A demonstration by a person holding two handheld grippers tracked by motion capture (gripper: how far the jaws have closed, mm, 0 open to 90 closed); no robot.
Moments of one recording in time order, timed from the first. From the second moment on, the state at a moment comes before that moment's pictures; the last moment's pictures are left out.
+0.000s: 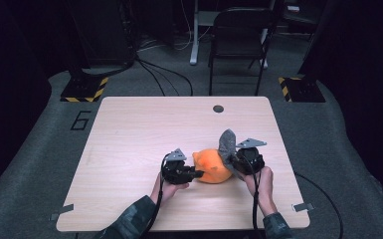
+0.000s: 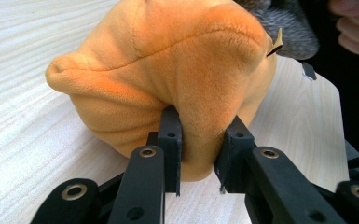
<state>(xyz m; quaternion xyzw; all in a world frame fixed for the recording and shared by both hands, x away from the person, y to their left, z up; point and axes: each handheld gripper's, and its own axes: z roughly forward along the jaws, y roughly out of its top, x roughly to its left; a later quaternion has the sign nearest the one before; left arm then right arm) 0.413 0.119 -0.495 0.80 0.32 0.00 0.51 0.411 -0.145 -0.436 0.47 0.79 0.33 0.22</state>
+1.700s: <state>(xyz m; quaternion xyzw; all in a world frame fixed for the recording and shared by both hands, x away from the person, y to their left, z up) 0.412 0.118 -0.496 0.80 0.31 0.00 0.52 0.386 -0.083 -0.413 0.38 0.82 0.36 0.23</state>
